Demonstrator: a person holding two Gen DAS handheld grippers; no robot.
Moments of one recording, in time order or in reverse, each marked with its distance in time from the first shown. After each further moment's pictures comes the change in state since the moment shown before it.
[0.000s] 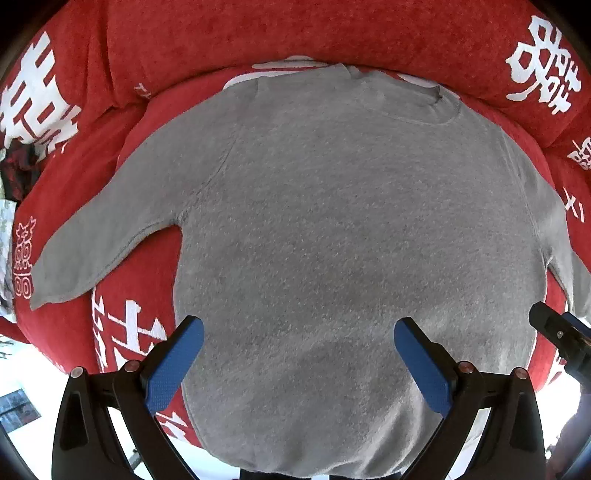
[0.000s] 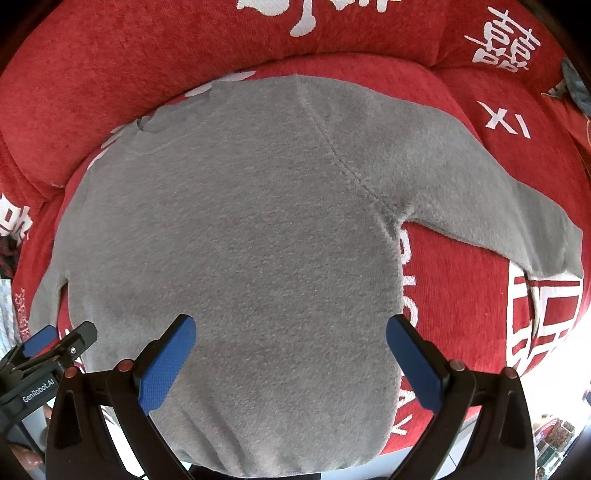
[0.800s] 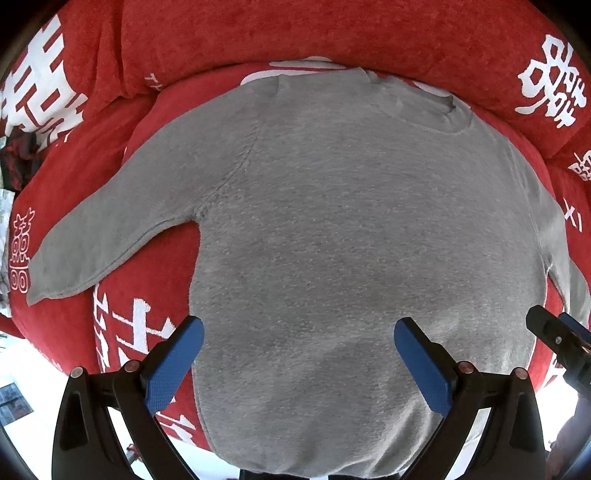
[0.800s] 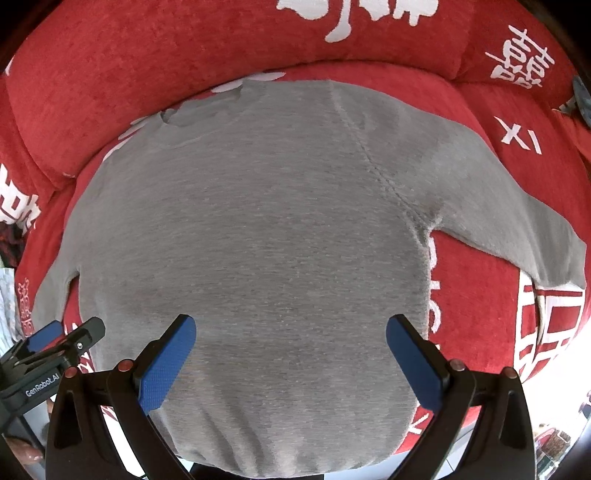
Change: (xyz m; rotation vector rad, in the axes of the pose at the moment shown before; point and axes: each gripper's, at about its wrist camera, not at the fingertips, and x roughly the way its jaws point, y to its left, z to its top) left arm 0.005 0.023 -0.004 -0.021 -0.037 -0.044; right arm -0.008 0.029 -0.002 -0.034 0.011 0.040
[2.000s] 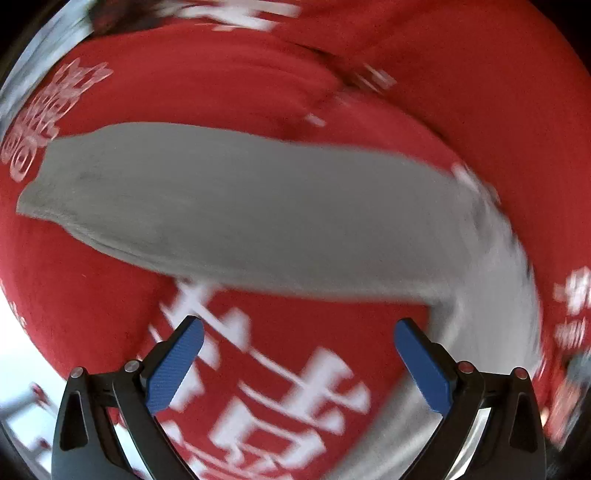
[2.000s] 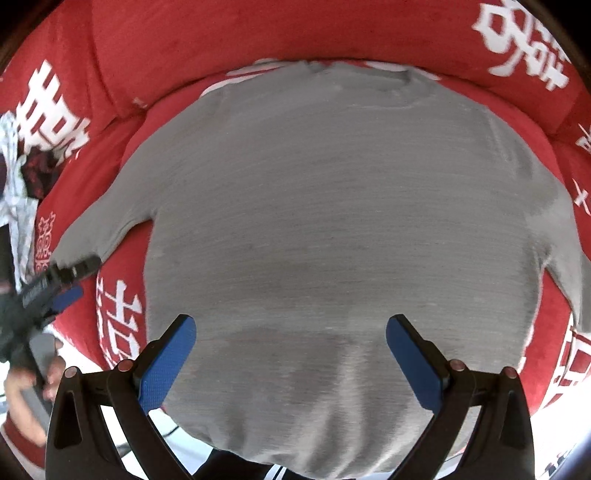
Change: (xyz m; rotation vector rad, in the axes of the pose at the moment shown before) left arm 0.050 0.260 -0.021 -0.549 -0.125 -0.222; right arm 0.027 0.146 -0.016 -0.239 0.064 0.076
